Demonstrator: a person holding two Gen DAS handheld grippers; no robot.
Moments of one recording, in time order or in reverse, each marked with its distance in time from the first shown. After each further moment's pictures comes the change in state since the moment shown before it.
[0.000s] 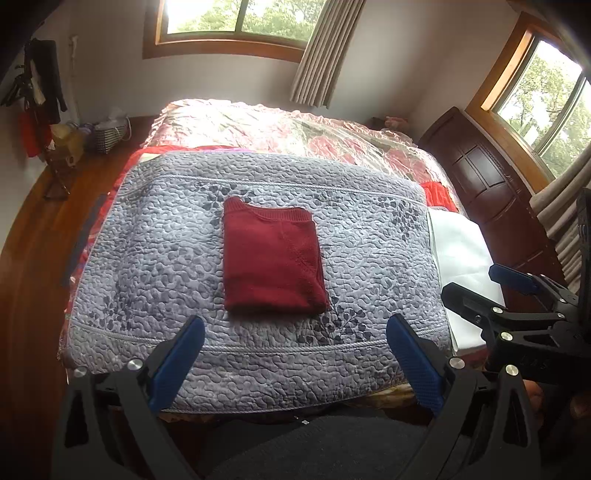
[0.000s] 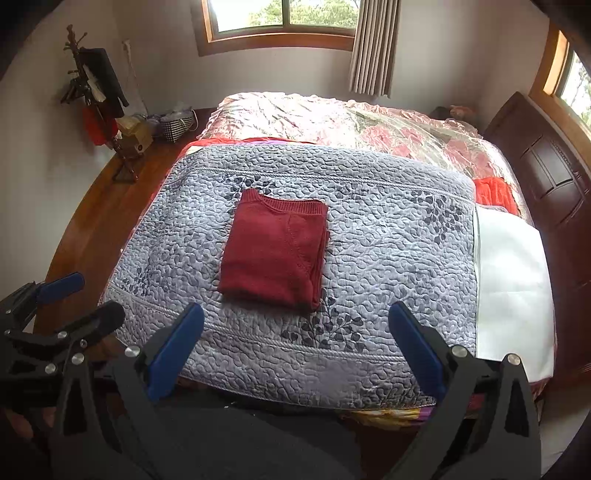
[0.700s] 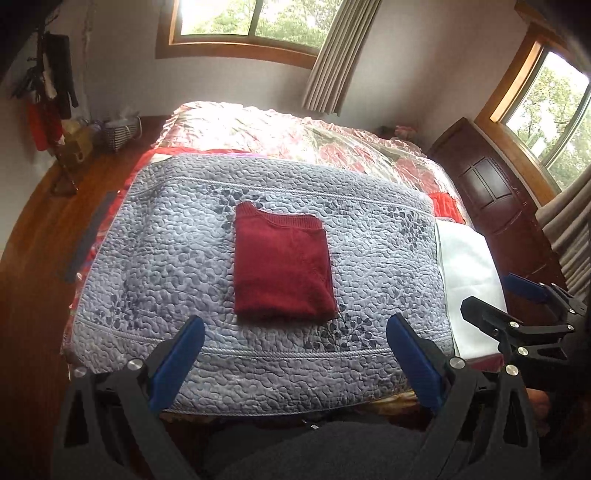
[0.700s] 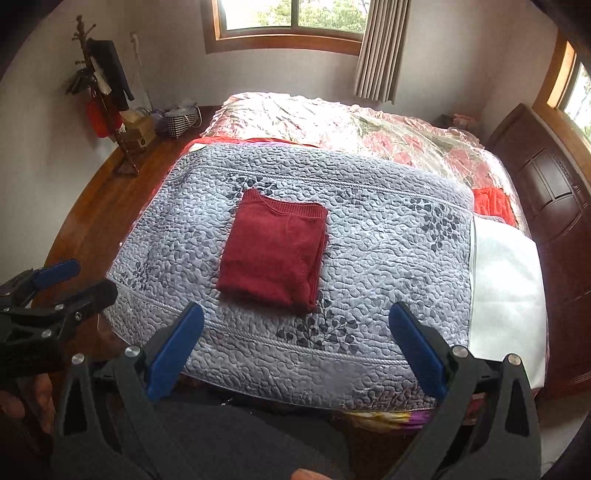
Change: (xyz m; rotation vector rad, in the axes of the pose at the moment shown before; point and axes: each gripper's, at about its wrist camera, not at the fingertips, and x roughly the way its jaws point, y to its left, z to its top) left arm -0.007 0.012 0.005 -0.036 -0.025 0.018; right arm -0.014 0.004 0.000 -0.043 -0.004 -0.005
